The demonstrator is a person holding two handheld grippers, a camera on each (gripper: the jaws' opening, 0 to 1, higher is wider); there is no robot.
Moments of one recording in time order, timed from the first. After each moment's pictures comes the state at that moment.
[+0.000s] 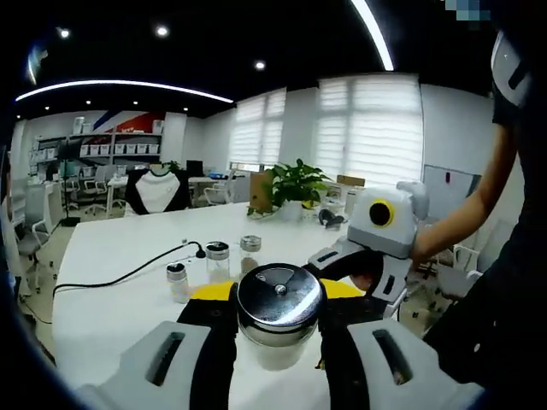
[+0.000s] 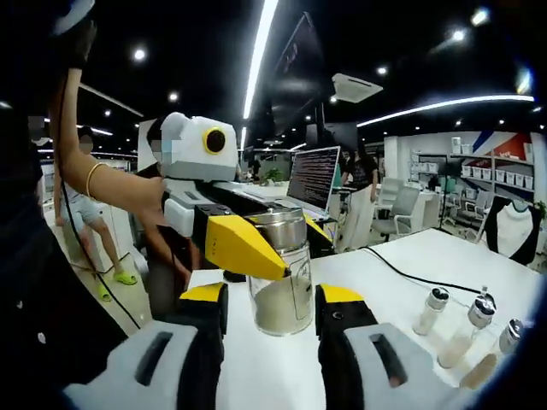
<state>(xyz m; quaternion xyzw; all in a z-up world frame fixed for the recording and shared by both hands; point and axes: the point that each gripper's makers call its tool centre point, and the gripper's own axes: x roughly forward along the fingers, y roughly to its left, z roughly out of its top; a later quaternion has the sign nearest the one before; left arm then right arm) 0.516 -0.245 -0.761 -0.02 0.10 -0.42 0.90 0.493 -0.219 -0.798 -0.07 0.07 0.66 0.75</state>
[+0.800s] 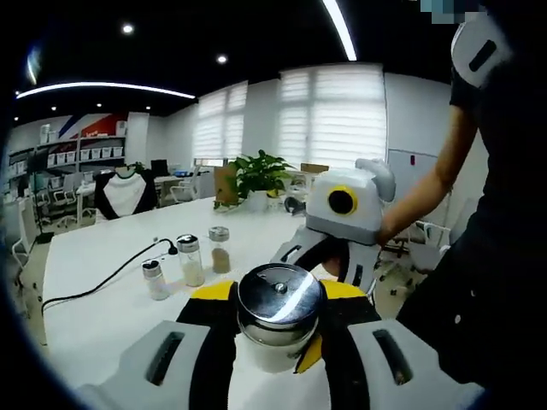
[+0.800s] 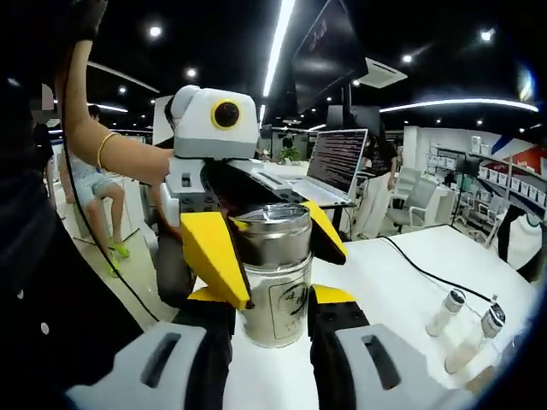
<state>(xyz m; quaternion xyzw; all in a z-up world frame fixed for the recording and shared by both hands) 0.484 -0.247 -0.773 0.03 0.10 -0.50 0.86 0.469 -0.199 -0.817 -0.13 0.10 0.66 0.73</state>
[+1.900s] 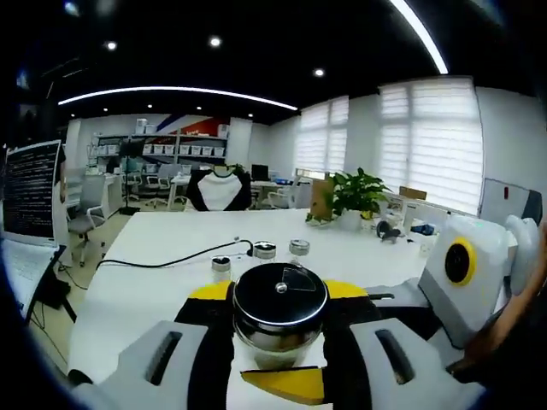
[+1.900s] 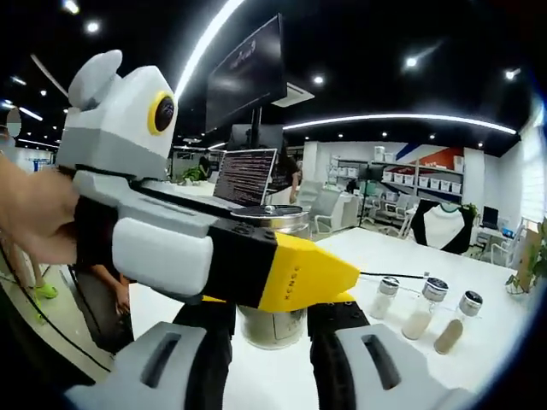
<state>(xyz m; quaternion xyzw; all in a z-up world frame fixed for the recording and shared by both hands) 0.522 -0.229 -0.762 -0.05 0.10 -0.25 0.96 0.498 -0.202 -0.796 -0.08 0.05 0.46 0.88</state>
